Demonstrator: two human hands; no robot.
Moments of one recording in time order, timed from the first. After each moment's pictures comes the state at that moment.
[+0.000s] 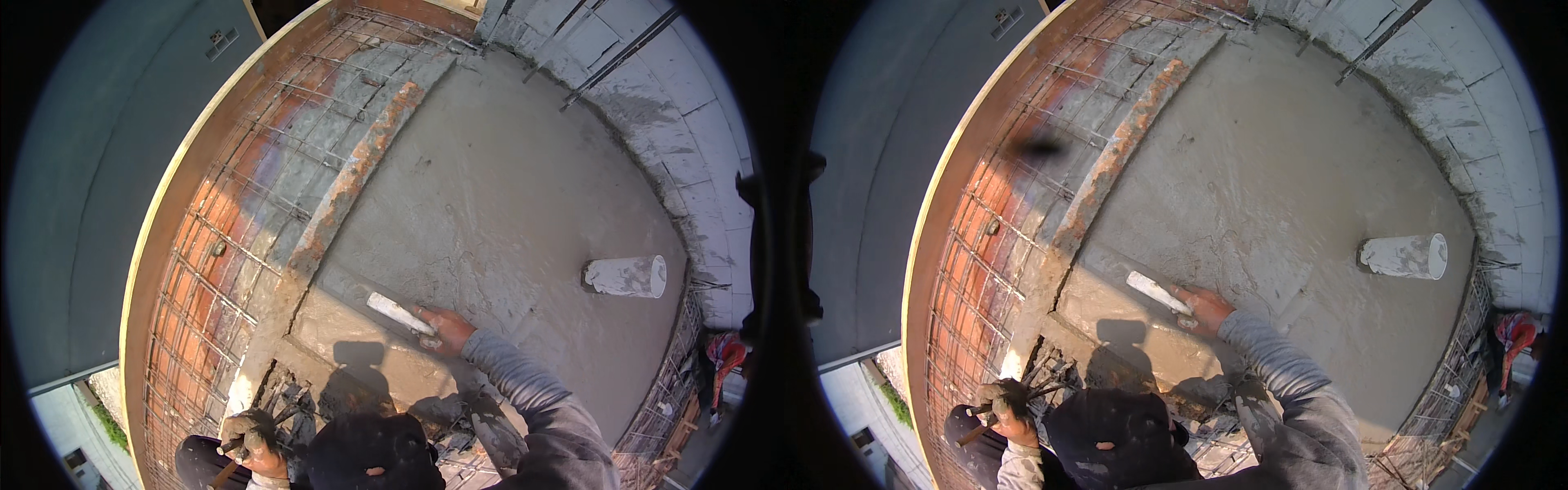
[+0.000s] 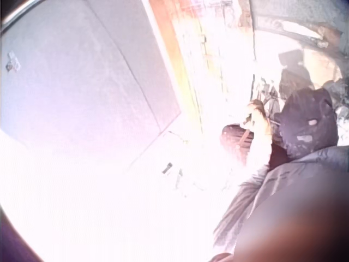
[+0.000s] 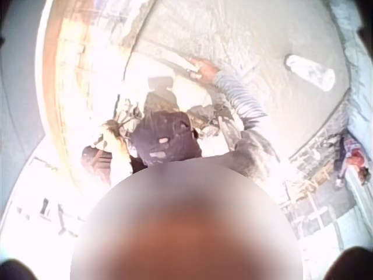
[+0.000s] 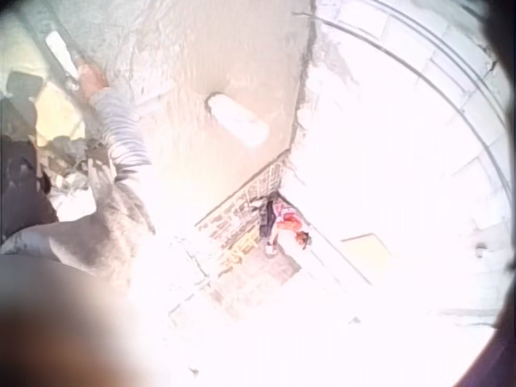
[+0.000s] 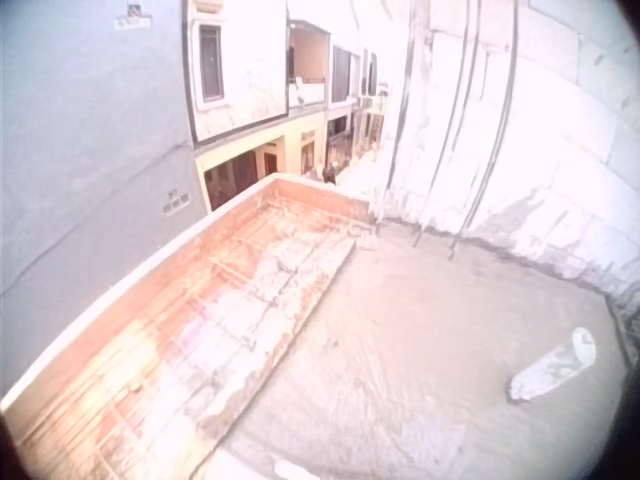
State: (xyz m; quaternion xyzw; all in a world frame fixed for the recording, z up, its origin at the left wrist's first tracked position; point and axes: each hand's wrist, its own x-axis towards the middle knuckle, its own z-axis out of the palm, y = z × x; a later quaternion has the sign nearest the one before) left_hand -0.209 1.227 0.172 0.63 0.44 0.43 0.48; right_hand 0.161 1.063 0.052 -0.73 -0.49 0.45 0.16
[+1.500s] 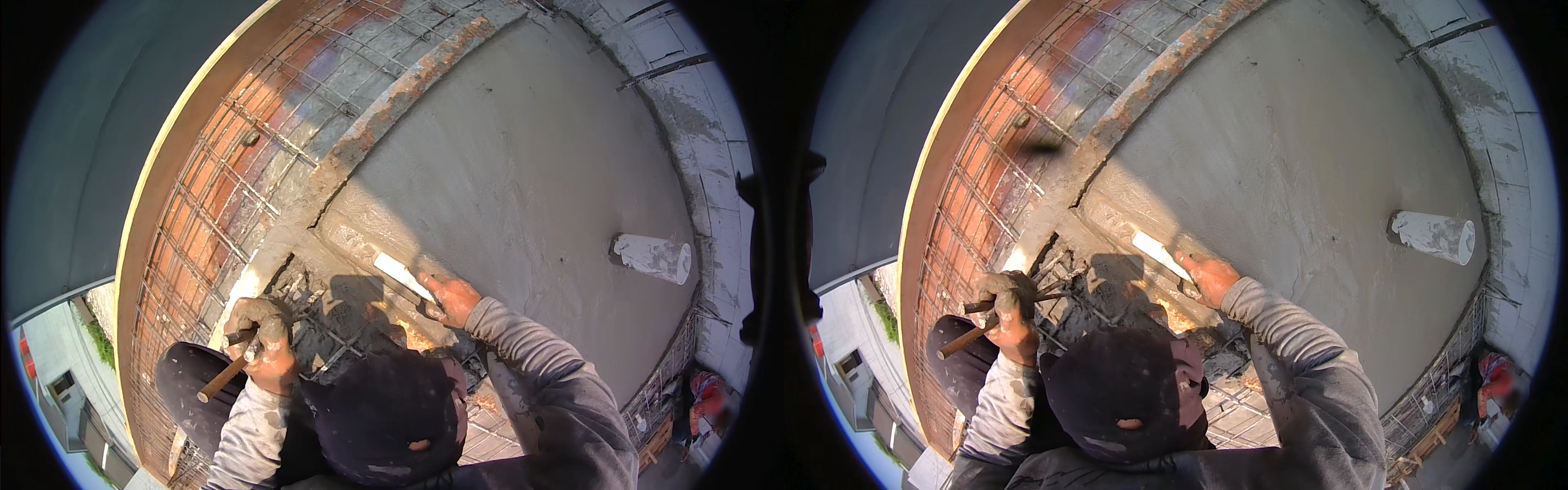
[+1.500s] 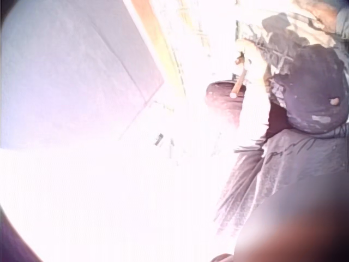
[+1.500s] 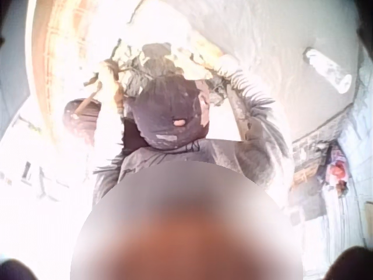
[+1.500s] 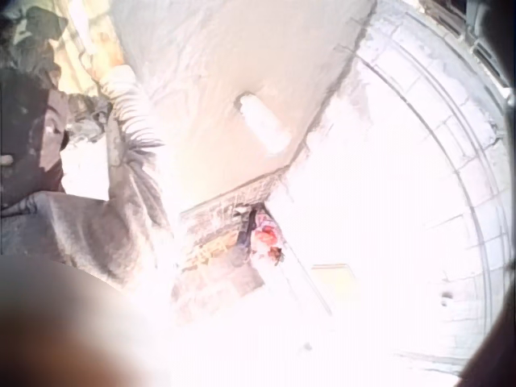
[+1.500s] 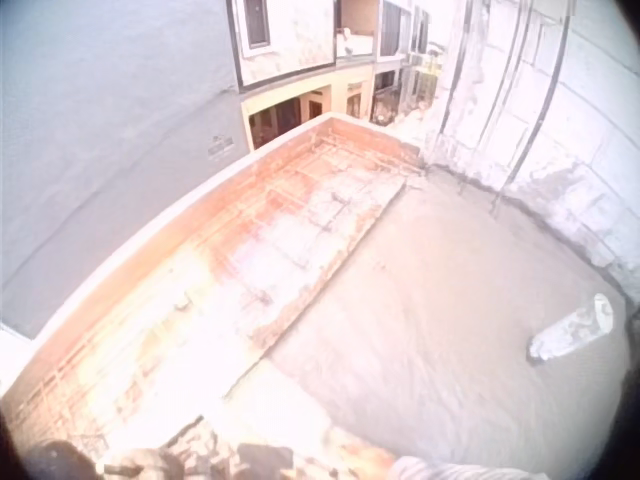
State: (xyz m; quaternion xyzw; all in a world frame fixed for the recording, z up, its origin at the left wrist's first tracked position) left_hand -0.181 1.227 0.199 0.66 0.37 0.39 0.52; right_hand 0.067 1.034 0.039 -0.63 -0.62 0.46 0.09
